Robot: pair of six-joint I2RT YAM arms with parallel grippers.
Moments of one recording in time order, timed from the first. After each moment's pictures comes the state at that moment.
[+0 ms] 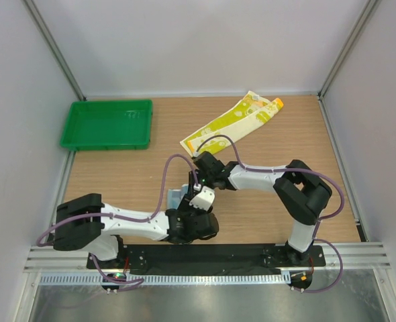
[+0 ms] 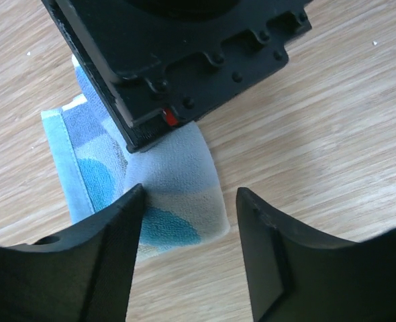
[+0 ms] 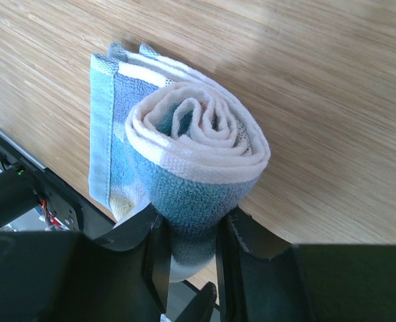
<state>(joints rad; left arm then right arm) -1.40 1.48 0.75 -0.37 -0.81 -0.69 0.86 1.80 1.04 -0.21 -0.27 0.78</state>
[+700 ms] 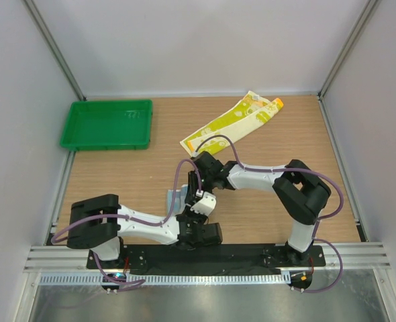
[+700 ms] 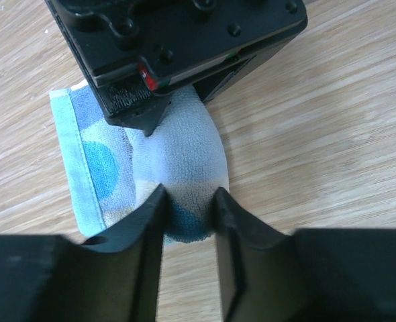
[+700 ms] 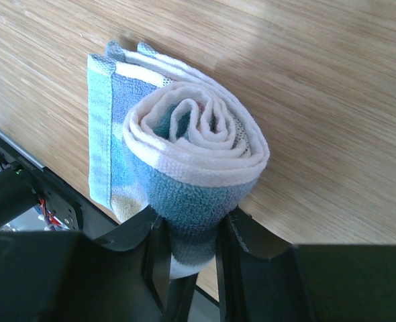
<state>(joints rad) -1.46 1.61 0.80 -0.49 -0.91 -0.83 0.87 1.81 1.06 -0.24 -0.27 0.78</state>
